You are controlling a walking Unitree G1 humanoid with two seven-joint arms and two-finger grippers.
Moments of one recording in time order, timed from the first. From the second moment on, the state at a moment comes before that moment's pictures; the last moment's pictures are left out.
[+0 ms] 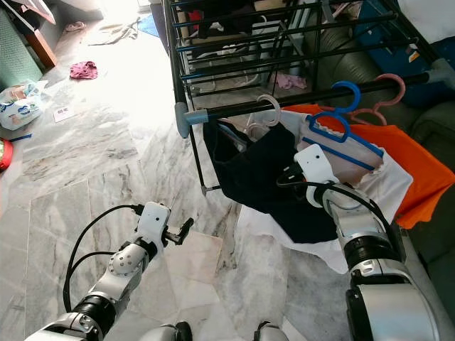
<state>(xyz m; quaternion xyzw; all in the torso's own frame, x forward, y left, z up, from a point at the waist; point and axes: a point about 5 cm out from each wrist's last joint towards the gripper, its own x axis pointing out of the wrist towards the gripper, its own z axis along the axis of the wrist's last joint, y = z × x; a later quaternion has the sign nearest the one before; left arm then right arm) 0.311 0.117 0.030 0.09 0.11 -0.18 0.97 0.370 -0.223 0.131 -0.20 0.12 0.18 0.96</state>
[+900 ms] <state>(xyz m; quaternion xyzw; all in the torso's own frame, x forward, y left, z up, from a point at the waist) 0.311 0.115 0.030 0.09 0.11 -0.18 0.97 0.361 -0.234 0.136 -0.20 0.01 0.09 0.97</state>
